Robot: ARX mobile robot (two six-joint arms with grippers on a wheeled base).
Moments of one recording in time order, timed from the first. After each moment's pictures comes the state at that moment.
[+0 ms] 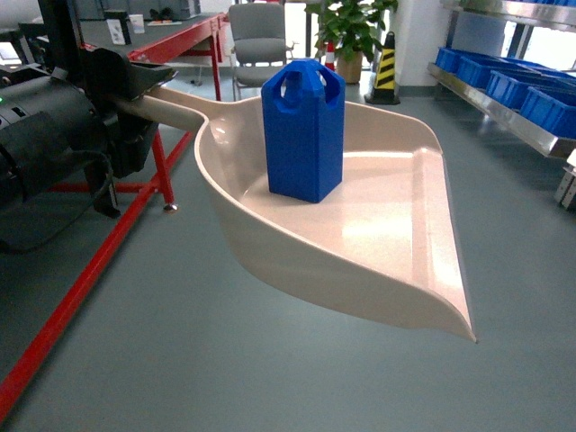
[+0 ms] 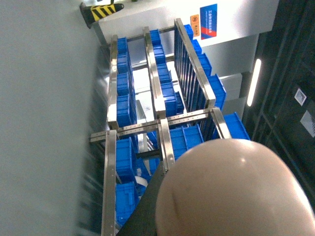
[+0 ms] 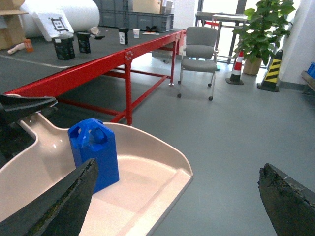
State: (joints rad) left arm -0.21 1.86 0.70 1.28 0.15 -1.38; right arm 0.36 0.99 0.48 0.51 0.02 -0.02
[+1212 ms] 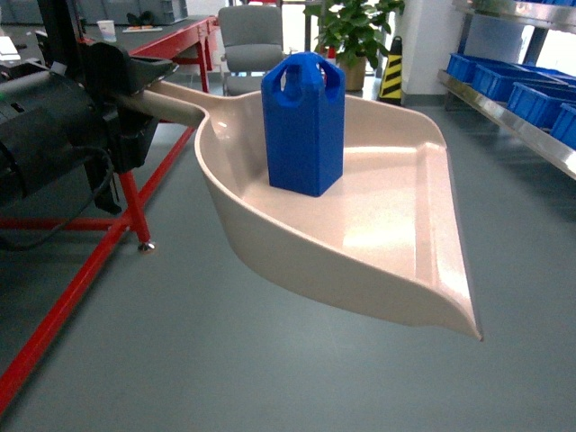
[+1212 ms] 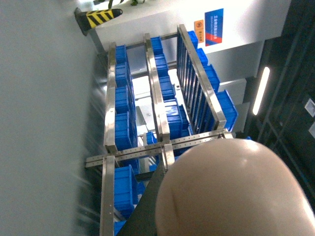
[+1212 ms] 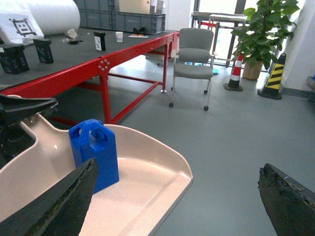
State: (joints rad) left arm -0.21 1.85 0.70 1.28 0.15 -1.38; right arm 0.36 0.99 0.48 0.51 0.02 -0.02
